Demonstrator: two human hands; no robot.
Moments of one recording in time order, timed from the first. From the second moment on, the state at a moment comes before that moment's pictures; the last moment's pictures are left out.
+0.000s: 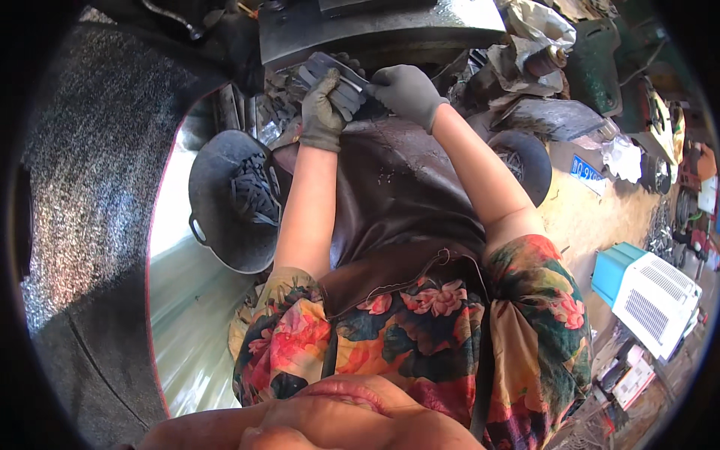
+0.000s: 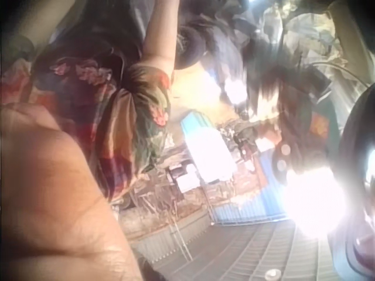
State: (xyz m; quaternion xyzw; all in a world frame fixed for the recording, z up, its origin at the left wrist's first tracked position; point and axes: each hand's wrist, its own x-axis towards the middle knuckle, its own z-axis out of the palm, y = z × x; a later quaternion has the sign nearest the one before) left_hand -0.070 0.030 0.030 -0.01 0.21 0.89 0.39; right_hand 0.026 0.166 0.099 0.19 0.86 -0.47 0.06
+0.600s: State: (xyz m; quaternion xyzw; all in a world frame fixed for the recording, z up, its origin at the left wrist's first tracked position) left_hand -0.073 0.041 0.016 -0.03 0.28 0.89 0.36; right_hand -0.079 0.249 0.095 0.18 0.49 -0.80 -0.30
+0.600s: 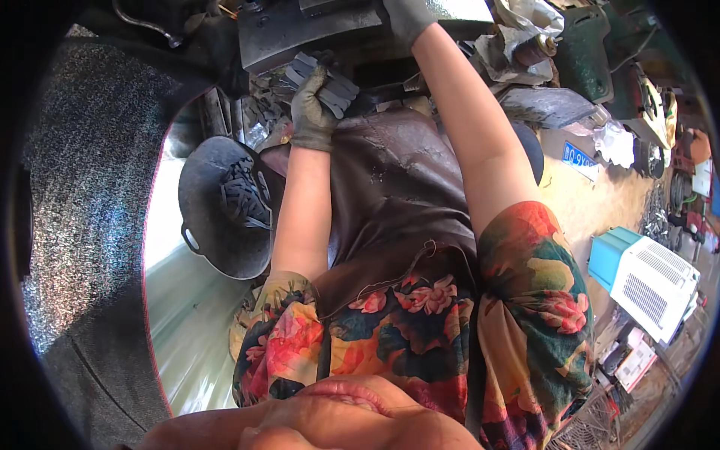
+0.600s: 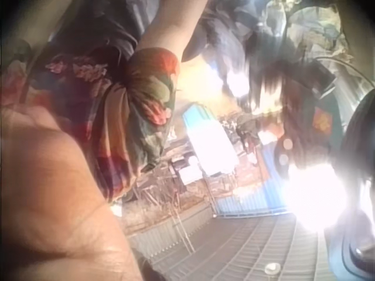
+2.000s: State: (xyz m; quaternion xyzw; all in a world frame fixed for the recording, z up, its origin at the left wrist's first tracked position) left_hand -0.079 0.021 0.013 0.00 0.22 0.91 0.34; right_hand -0.027 0.242 0.099 0.24 0.52 -0.80 -0.17
